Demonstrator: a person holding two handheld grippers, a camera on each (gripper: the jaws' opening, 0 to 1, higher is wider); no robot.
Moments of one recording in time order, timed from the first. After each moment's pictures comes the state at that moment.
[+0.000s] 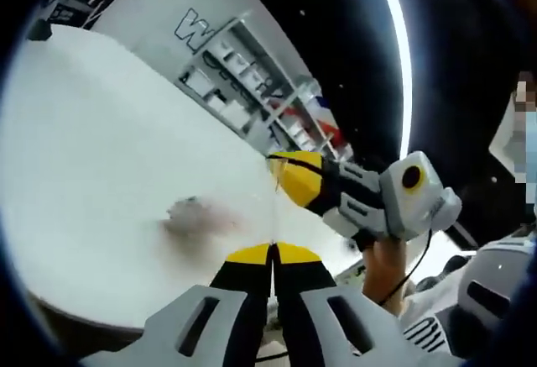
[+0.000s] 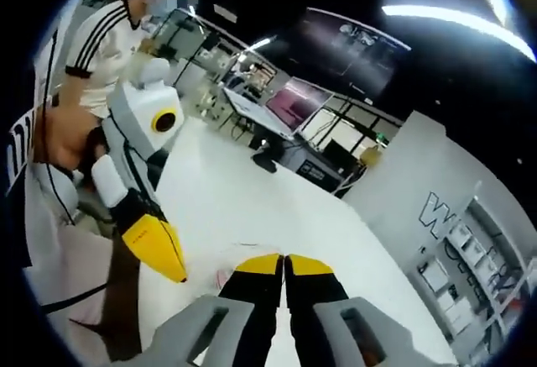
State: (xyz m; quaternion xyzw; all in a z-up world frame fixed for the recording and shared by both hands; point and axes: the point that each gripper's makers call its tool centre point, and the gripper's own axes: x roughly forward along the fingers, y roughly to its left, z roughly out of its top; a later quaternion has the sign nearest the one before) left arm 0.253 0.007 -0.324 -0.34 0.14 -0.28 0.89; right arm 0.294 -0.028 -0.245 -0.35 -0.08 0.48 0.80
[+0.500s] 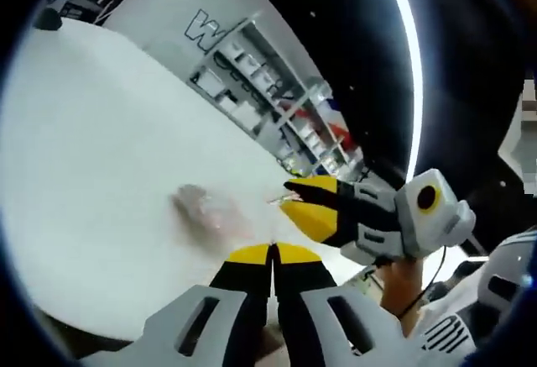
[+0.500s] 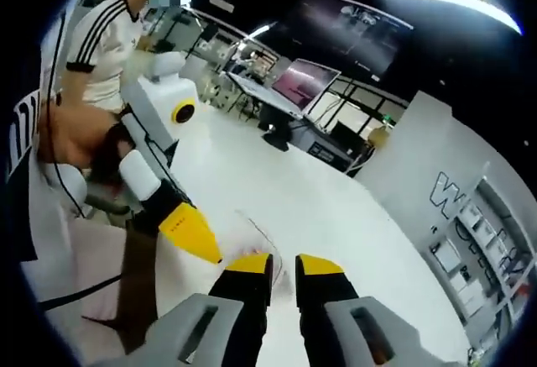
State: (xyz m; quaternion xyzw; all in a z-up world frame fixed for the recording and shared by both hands) left arm 0.263 -0.030 -0.329 -0.35 0.16 -0.26 0.89; right arm 0.289 -0.039 -0.298 -0.35 0.00 0.51 0.79
